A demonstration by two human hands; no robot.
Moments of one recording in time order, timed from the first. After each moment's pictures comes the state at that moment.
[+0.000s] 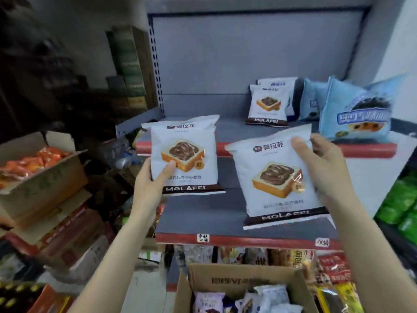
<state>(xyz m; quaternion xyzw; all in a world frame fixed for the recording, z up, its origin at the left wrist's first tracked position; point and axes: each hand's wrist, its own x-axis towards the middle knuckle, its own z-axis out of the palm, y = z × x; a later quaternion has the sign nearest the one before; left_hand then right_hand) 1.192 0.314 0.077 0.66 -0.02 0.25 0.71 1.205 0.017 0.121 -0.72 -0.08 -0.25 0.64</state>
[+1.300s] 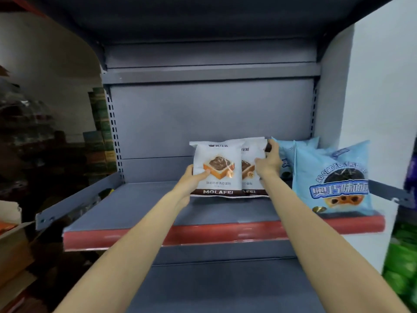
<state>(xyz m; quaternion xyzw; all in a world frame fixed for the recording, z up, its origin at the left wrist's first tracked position) 1.454 0.181 0.163 0.70 -0.07 0.02 0.71 1.474 -0.024 0.188 -0.72 0.10 -0.32 0.60</state>
